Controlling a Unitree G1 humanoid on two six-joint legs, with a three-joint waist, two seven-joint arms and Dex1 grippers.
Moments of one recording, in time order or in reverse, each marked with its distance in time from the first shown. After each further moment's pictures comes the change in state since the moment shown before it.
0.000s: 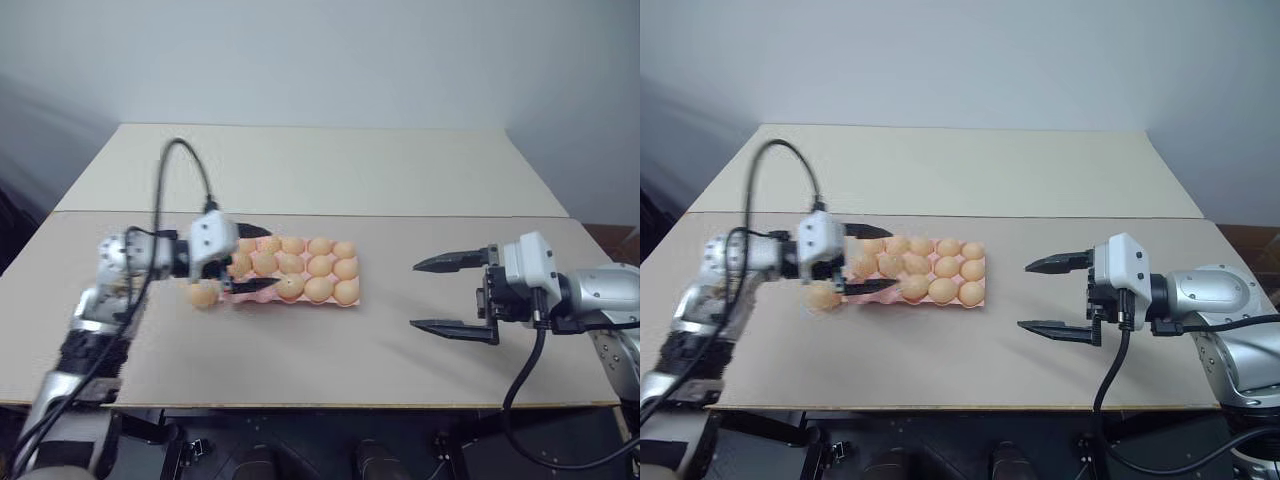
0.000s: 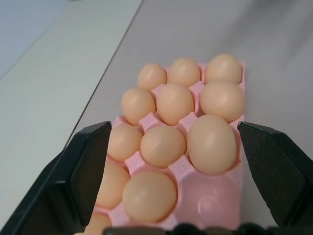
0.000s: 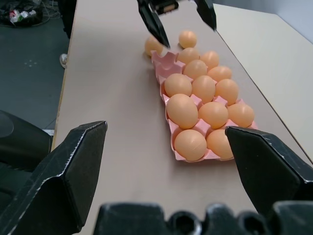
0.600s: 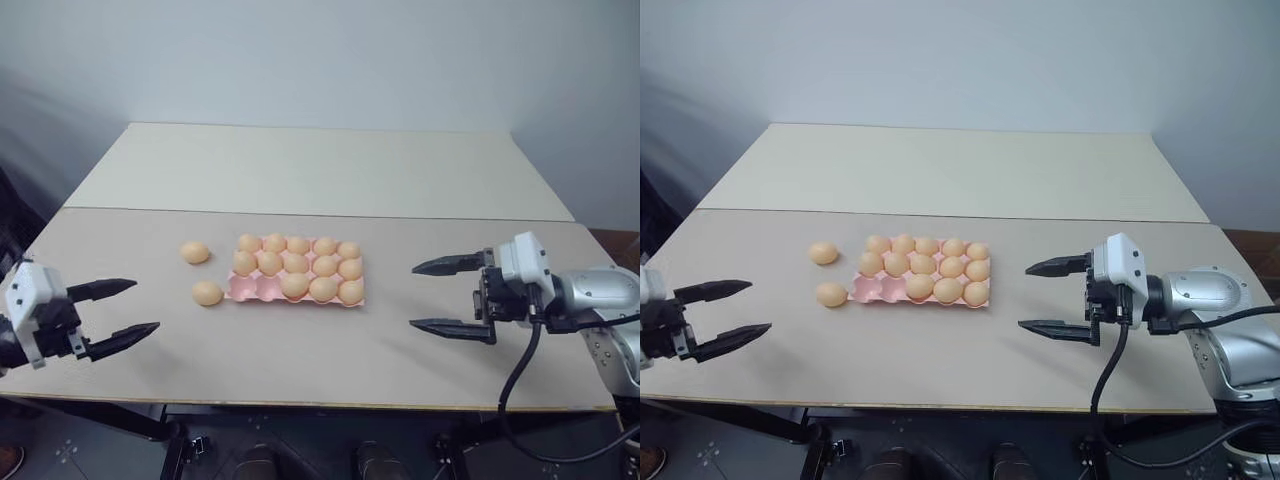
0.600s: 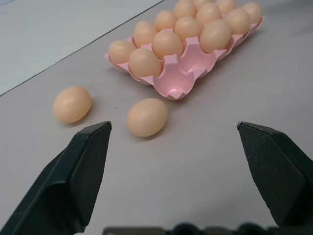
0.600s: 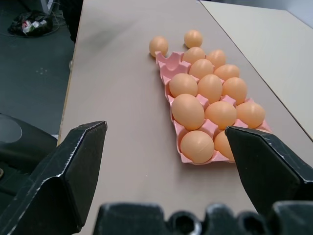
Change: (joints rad) left arm 0.710 0.131 0.584 -0.234 -0.233 0.172 -0.001; right arm -0.015 0.019 0.024 0.067 0.004 0.000 0.029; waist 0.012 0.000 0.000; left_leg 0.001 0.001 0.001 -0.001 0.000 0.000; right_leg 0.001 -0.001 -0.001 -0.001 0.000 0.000
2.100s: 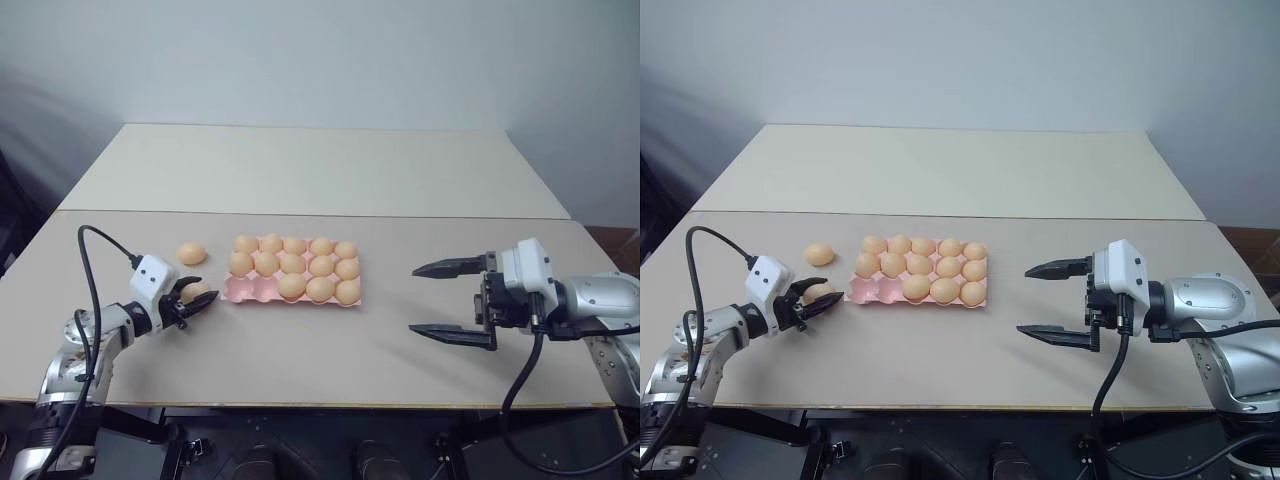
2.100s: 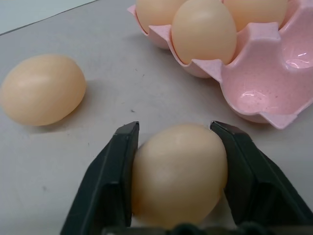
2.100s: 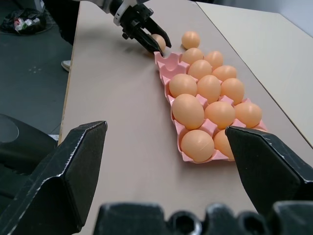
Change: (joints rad) left arm -0.390 -0.213 -0.438 0.288 0.272 -0.003 0.414; right arm 0.047 0.003 -0.029 -0.065 -0.001 -0.004 -0.031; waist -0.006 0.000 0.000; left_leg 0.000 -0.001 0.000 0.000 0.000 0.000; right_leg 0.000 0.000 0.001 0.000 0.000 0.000
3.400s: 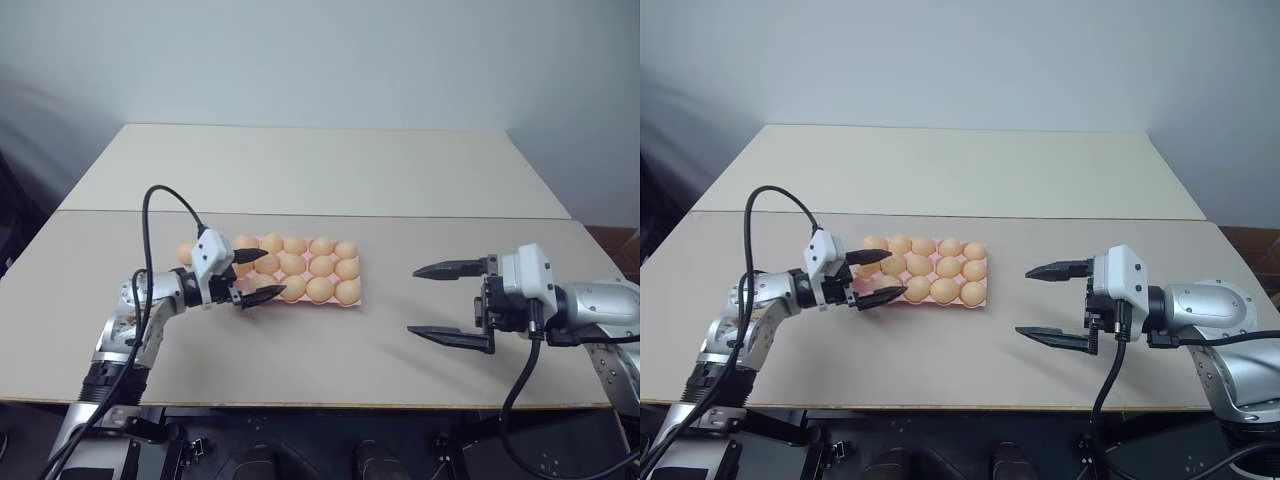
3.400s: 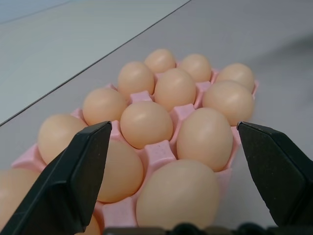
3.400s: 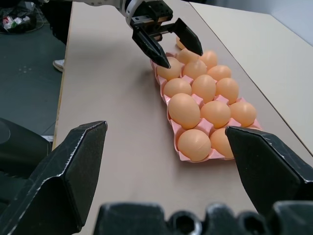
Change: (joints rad) left arm -0.215 -0.089 -0.142 -0.014 -0.081 -0.091 -0.238; right arm 0.035 0.001 -0.009 -0.036 0.000 -0.016 -0.045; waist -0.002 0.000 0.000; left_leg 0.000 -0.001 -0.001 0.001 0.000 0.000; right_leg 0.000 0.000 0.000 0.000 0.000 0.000
